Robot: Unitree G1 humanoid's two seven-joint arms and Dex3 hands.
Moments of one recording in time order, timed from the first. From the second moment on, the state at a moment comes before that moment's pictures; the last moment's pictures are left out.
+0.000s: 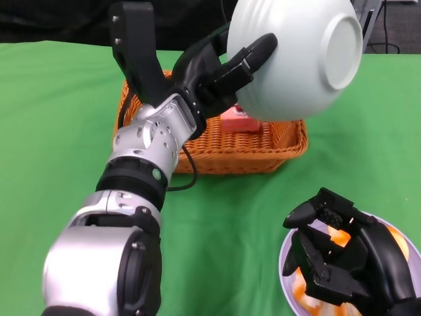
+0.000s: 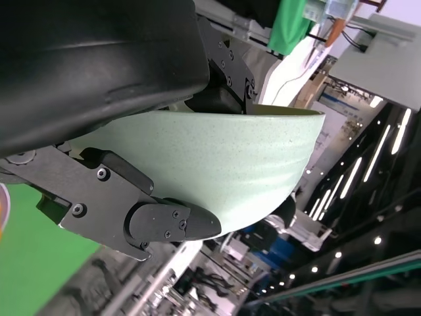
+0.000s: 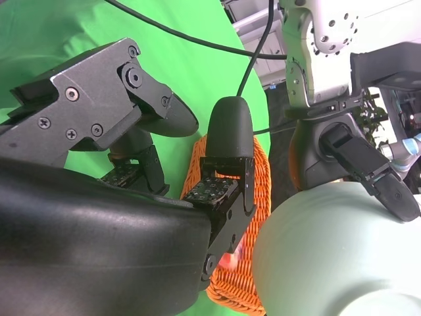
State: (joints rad) left arm -1.10 -0.18 0.29 1.06 -0.40 0.19 -0.38; right arm 0.24 0.04 0.12 -0.38 0.25 0.16 0.19
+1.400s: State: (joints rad) left arm -1.19 -0.16 0.57 1.17 -0.64 0.42 -0.19; right arm 0.25 0.03 0.13 -0.38 0.22 0.14 0.19
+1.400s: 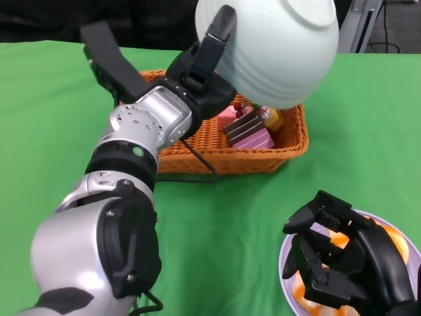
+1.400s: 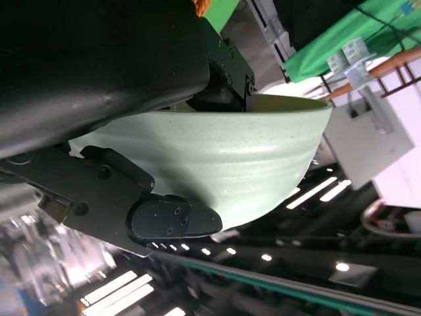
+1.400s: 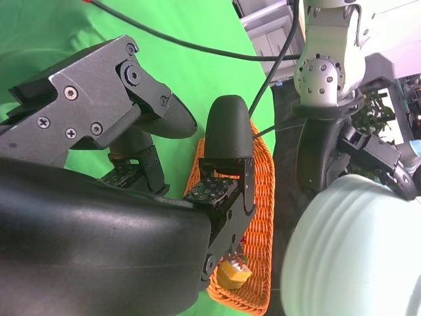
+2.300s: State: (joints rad) left arm -0.93 0.02 0.03 0.63 -0.20 -0.23 -0.74; right arm 0.24 0.03 0.13 -0.37 0.22 0.14 0.19
